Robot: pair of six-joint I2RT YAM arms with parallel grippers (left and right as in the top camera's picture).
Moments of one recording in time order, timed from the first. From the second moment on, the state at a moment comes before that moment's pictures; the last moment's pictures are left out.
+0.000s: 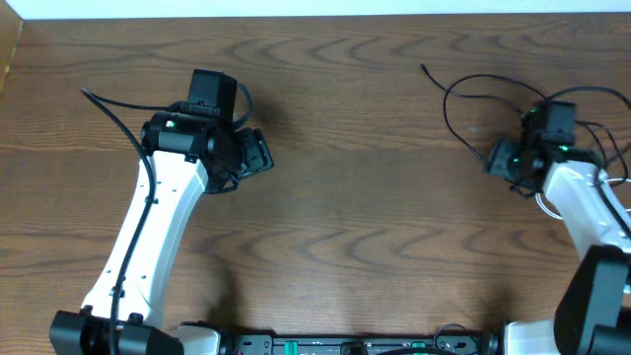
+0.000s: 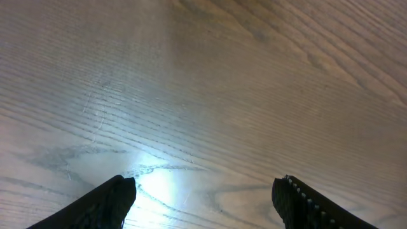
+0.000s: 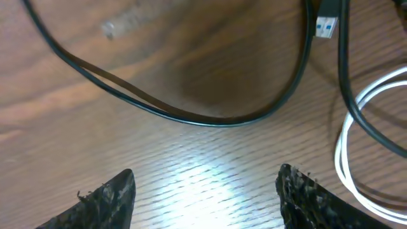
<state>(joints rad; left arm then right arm) -0.17 1.49 1.35 -1.15 0.10 -0.54 -0.13 1.61 0.97 -0.54 0.04 0.26</state>
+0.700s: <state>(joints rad) -0.17 1.49 1.35 -1.16 0.10 -0.54 -0.15 1.79 0.97 -0.45 0.20 0.75</state>
